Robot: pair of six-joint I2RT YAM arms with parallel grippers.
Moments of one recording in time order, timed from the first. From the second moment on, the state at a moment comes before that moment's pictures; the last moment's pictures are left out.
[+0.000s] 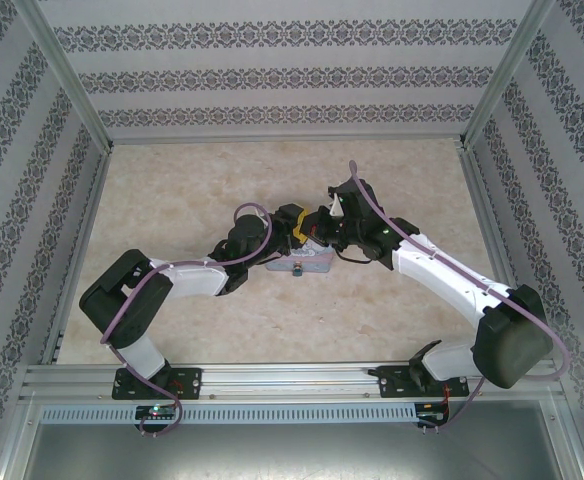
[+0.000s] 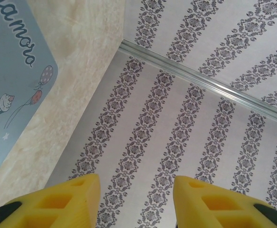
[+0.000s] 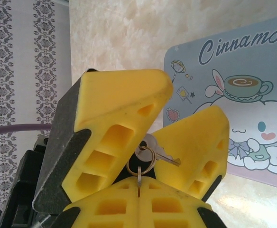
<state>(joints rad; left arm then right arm) -0.69 1.68 0.76 0.78 0.12 -1.93 0.58 1.37 1.01 -0.31 -0.37 1.00</state>
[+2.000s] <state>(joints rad) -0.69 1.67 0.73 0.77 0.10 -1.92 0.55 1.32 0.95 -0.30 -0.37 1.00</state>
